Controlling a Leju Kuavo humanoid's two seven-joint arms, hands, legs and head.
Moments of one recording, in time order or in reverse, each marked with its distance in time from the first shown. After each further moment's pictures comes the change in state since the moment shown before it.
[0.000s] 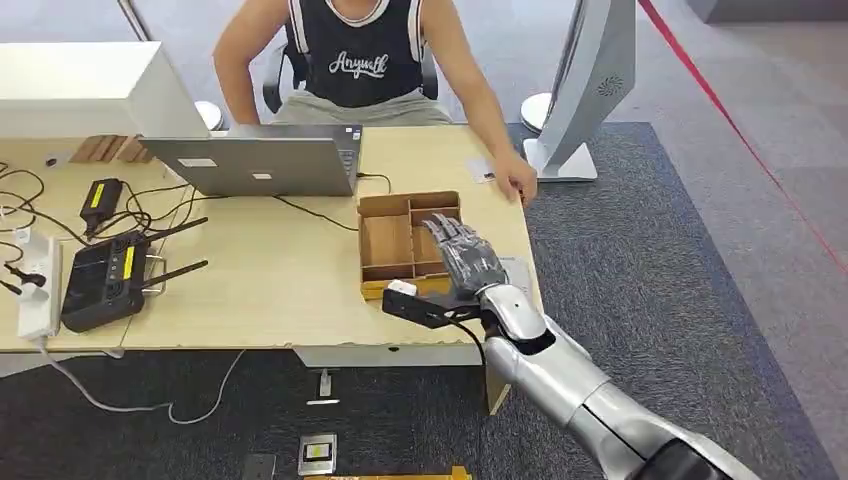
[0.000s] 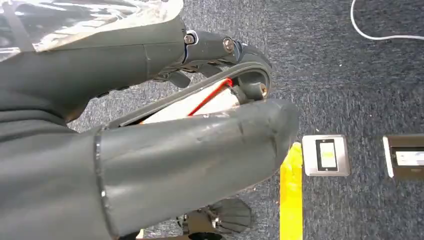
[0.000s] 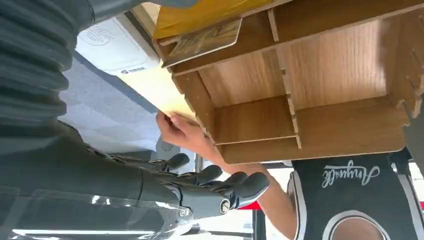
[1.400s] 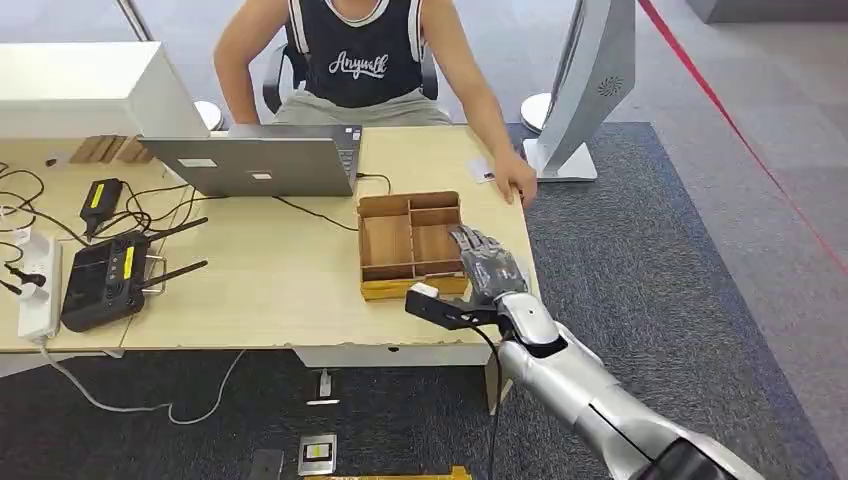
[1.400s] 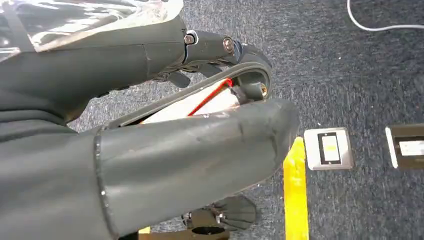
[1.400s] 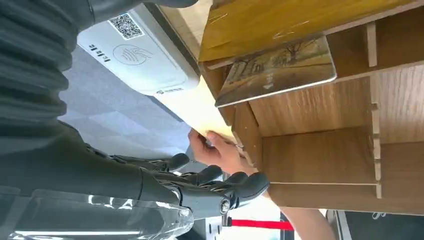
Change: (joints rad) left arm -0.017 0.002 -0.059 -0.006 -0.007 0.000 0.060; right arm 0.006 -0.021 -0.012 0.114 -0.005 -0.039 0.023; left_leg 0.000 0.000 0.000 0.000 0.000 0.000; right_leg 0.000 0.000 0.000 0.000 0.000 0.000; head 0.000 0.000
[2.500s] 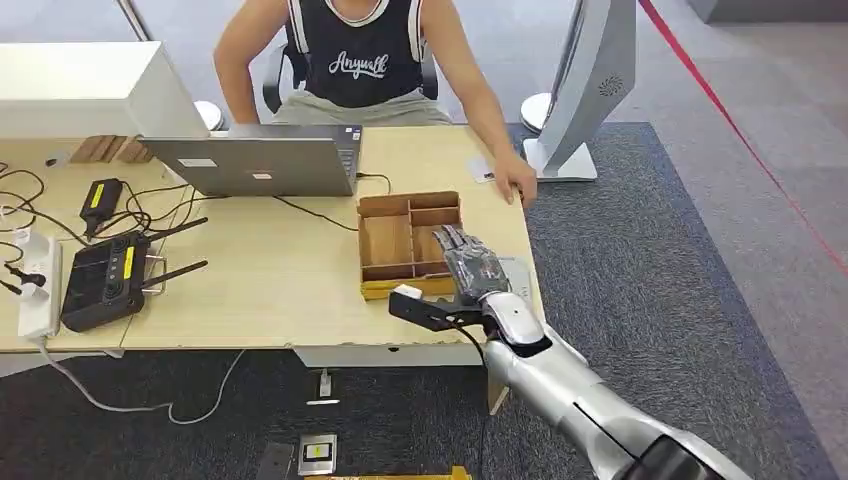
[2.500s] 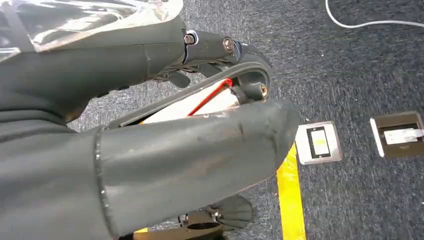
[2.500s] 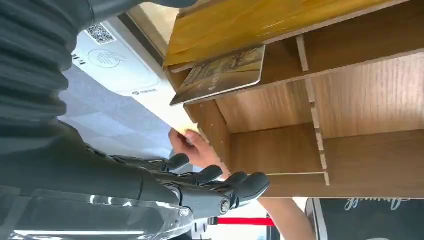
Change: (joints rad) left arm -0.021 0.009 -0.076 -0.002 0.000 0.000 0.012; right arm -0.015 0.060 0.000 0.032 0.009 -0.012 -0.032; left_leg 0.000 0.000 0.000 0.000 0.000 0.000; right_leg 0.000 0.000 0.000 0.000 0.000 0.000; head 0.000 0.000
